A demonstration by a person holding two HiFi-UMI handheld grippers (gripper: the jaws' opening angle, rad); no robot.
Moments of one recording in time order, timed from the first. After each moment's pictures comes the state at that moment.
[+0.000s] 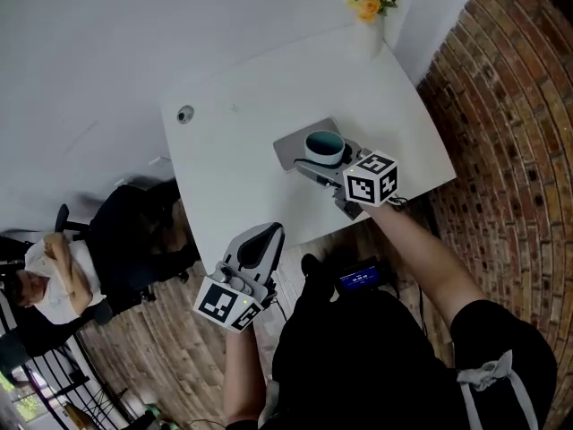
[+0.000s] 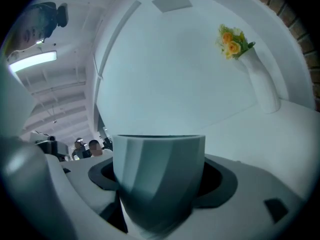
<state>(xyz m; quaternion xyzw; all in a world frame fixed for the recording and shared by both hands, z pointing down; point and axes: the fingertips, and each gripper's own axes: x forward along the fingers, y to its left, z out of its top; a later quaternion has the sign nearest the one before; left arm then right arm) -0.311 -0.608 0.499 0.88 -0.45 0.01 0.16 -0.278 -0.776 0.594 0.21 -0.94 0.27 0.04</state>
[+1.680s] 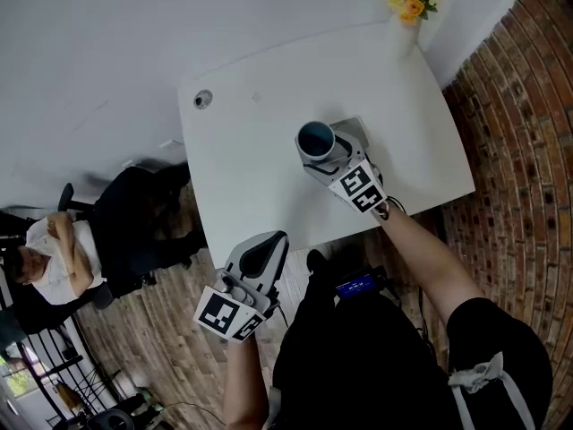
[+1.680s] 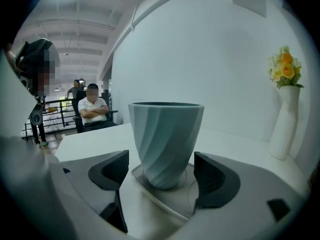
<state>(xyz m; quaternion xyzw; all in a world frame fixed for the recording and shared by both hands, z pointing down) -0.343 -0.598 0.501 0.86 -0.48 0.01 0.18 -0.328 -0.780 0.677 0.21 -0.95 0.03 0.23</state>
